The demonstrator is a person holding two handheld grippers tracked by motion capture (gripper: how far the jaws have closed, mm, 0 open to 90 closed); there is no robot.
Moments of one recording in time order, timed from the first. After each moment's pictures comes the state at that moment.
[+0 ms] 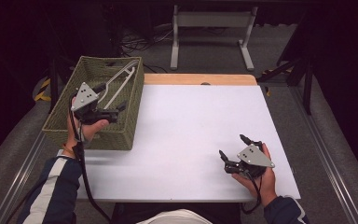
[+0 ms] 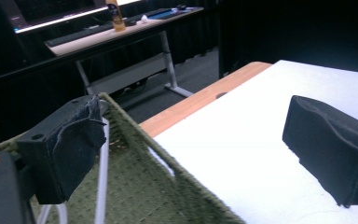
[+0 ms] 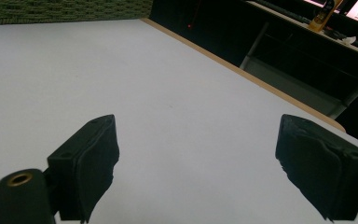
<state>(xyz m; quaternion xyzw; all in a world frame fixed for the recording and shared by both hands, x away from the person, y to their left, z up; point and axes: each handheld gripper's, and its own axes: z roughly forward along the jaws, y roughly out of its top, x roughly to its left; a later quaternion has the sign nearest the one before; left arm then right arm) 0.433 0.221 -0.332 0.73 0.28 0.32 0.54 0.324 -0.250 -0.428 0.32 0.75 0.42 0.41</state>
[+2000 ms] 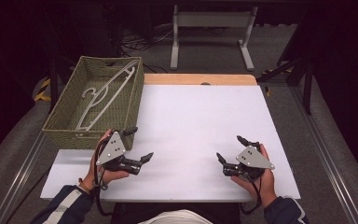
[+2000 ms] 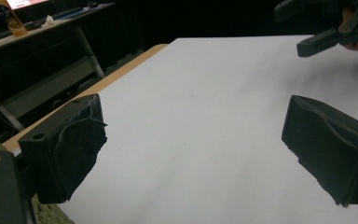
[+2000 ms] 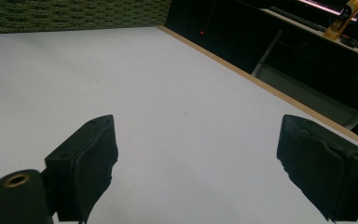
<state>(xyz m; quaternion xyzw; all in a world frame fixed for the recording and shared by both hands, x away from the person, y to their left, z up) 0.346 0.164 -0.402 0.79 0.16 0.25 0.54 0.320 -0.246 -0.426 0.29 0.76 0.43 0.39</state>
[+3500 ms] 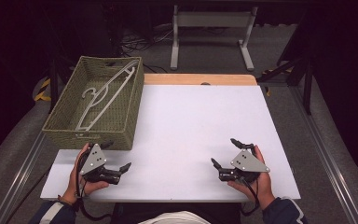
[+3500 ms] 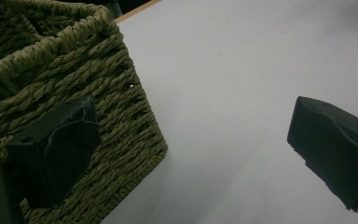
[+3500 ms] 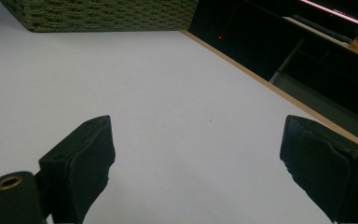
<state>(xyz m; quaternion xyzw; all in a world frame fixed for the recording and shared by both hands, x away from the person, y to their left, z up) 0.335 0.224 -0.445 0.80 0.23 0.26 0.48 0.313 -0.233 -0.427 0.26 0.77 0.44 0.38</state>
